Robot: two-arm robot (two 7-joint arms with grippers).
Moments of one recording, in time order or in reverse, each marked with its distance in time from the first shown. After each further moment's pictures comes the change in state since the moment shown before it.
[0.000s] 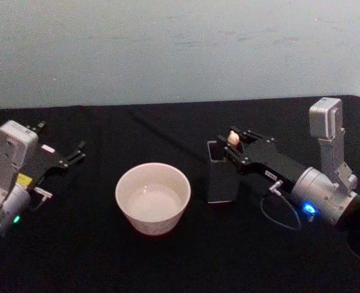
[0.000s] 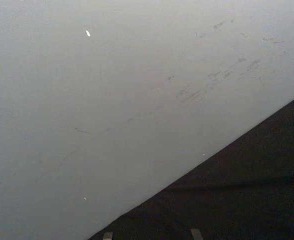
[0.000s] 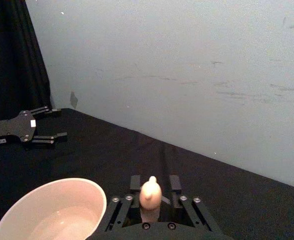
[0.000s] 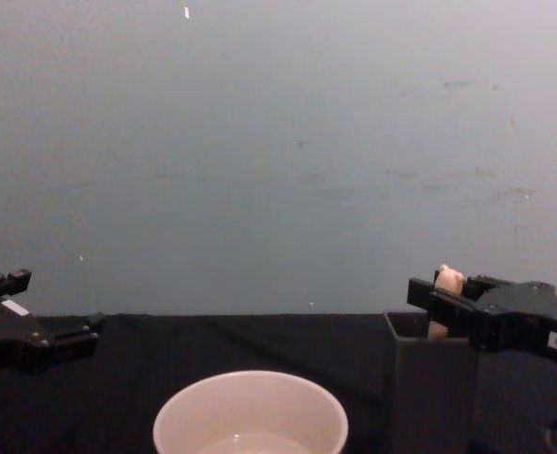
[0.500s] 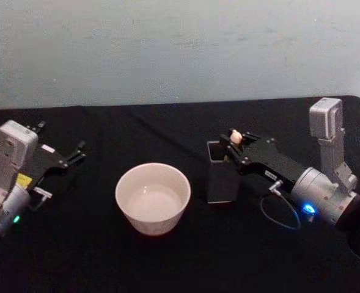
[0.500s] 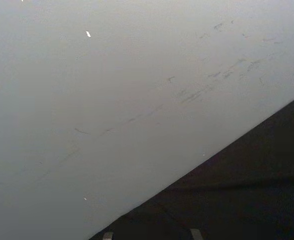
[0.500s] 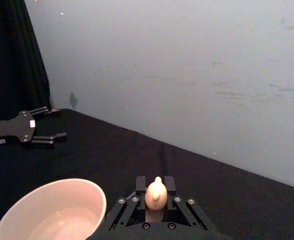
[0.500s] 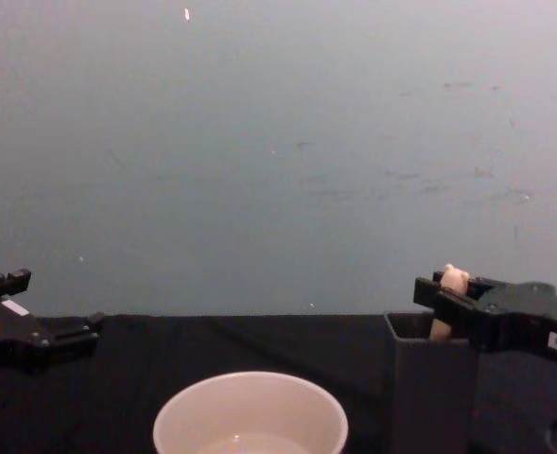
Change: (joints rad) left arm 0.000 0.000 0.000 0.000 0.000 0.000 0.000; right arm 0.000 -0.001 0.000 0.001 0.001 0.000 -0.002
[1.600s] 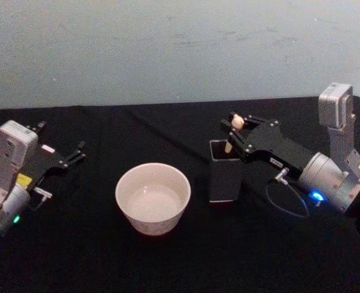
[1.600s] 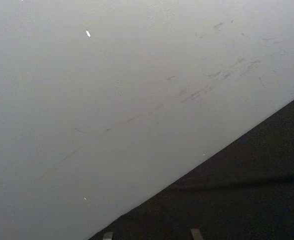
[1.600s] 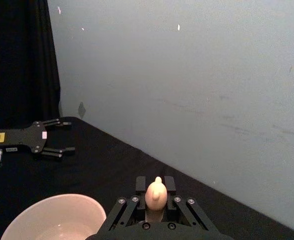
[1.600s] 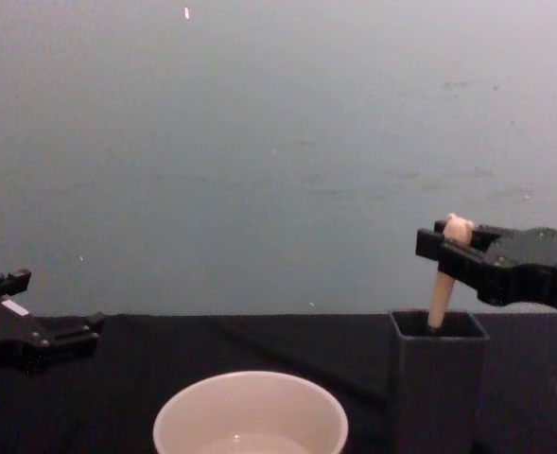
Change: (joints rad) left arm 0.000 0.000 0.000 0.000 0.000 0.000 0.000; right arm 0.023 0.037 0.006 -0.048 -0.025 -0.042 0.044
